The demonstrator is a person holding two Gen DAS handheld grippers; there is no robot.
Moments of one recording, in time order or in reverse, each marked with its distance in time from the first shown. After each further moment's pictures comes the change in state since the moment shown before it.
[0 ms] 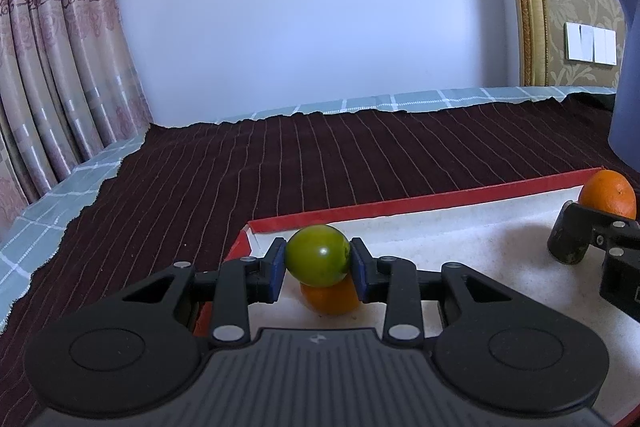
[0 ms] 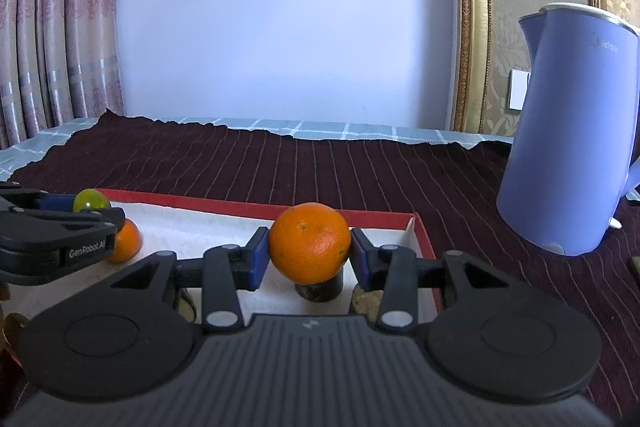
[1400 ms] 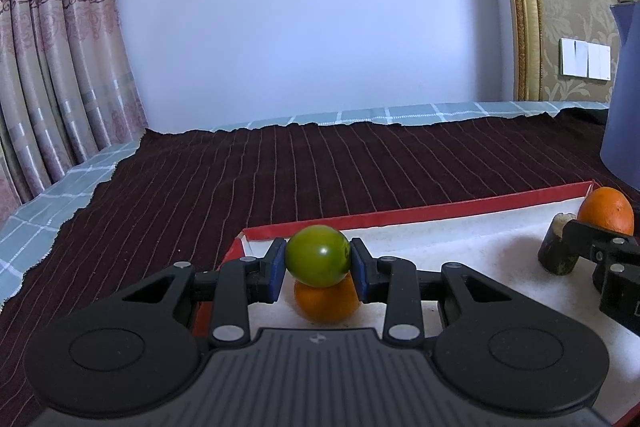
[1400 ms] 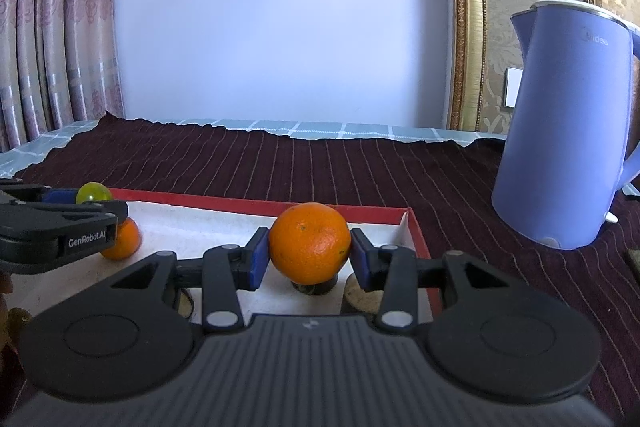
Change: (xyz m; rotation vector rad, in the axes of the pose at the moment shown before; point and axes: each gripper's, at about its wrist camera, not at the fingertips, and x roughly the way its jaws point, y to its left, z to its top) left arm -0.004 0.001 -0.001 -0.031 -0.038 -0.027; right arm -0.005 -0.004 -0.003 0.007 -0.010 -0.001
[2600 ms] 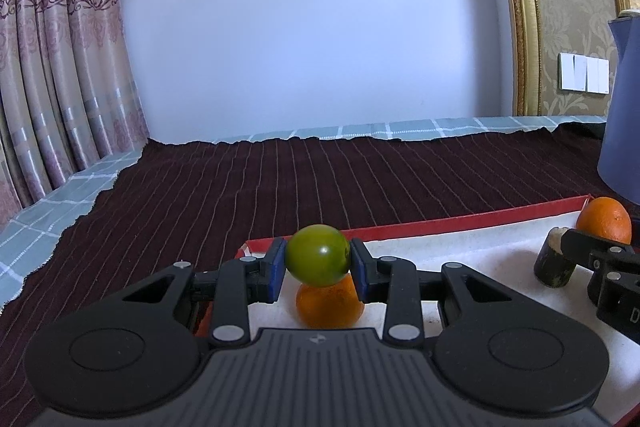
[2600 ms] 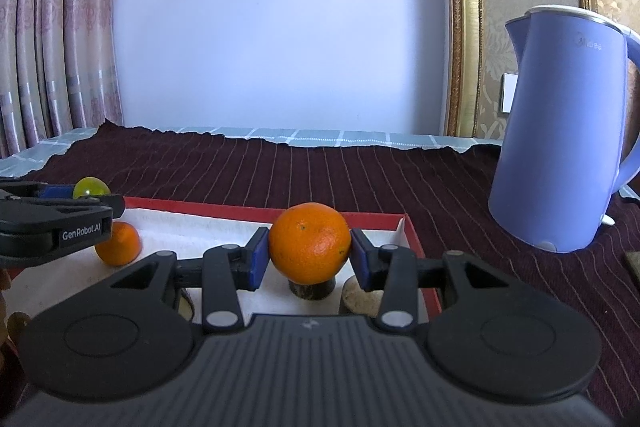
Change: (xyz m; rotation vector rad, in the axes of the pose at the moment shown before) left arm -0.006 0.002 0.001 -0.013 -0.040 -0.002; right arm -0.004 0.000 0.000 0.003 -0.019 -0.004
